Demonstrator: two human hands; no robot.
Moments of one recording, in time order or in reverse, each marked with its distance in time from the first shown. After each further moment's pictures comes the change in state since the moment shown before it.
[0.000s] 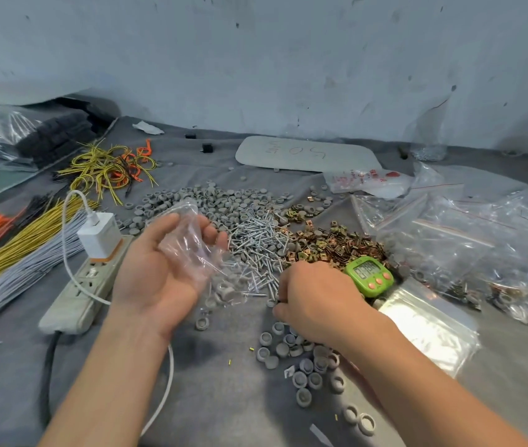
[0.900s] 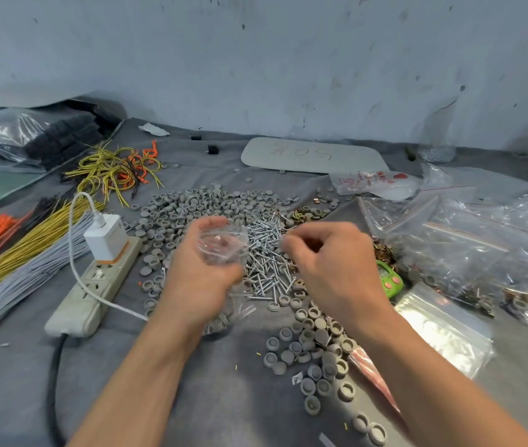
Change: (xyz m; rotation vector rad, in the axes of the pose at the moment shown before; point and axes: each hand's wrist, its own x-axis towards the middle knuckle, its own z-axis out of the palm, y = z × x) left_hand -0.006 -0.029 0.008 1.043 0.173 0.287; right_hand -0.001 0.001 -0.021 0.675 0.523 -0.054
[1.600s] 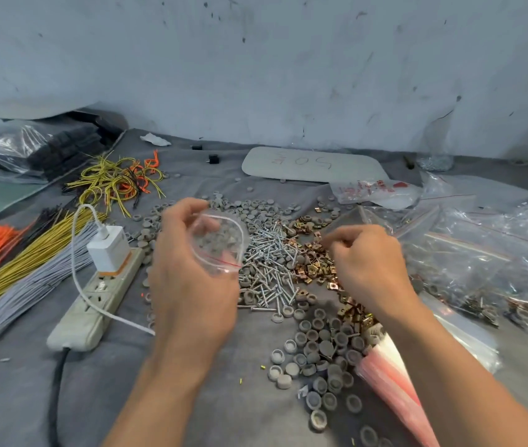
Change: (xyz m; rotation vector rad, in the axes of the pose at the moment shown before) left_hand -0.009 0.009 0.004 0.420 0.414 0.530; right_hand 0.030 0.032 -0.015 -0.152 0.055 0.229
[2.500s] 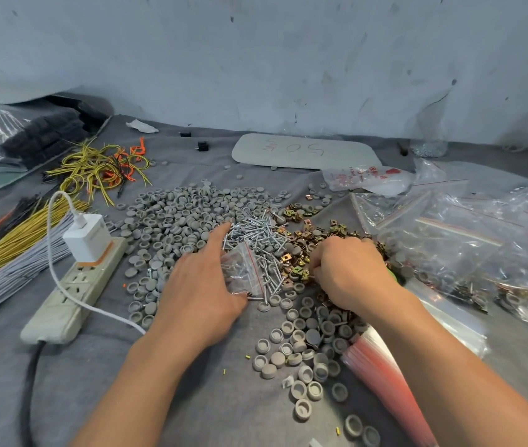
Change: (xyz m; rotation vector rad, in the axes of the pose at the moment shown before) left_hand -0.006 -0.030 0.024 0.483 -0.618 -0.163; right_hand 0.000 0.015 0.007 -0.638 -0.327 -0.168
